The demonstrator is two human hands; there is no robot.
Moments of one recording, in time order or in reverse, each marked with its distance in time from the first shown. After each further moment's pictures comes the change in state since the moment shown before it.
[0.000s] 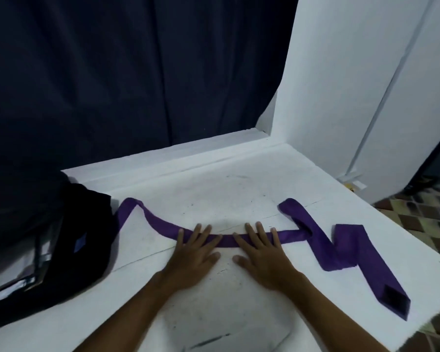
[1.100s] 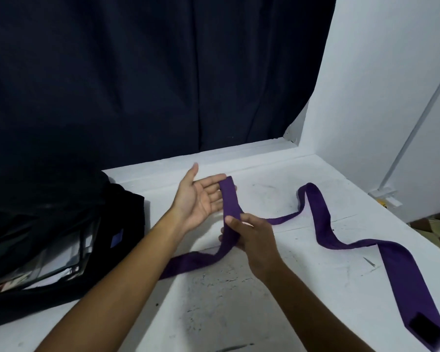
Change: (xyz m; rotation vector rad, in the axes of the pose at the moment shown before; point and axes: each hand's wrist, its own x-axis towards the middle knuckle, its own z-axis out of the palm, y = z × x) left_hand 0.000 -0.001 -0.161 -1.907 0.290 -0.298; right_hand 0.022 -0.107 -0.093 1.699 0.273 0.199
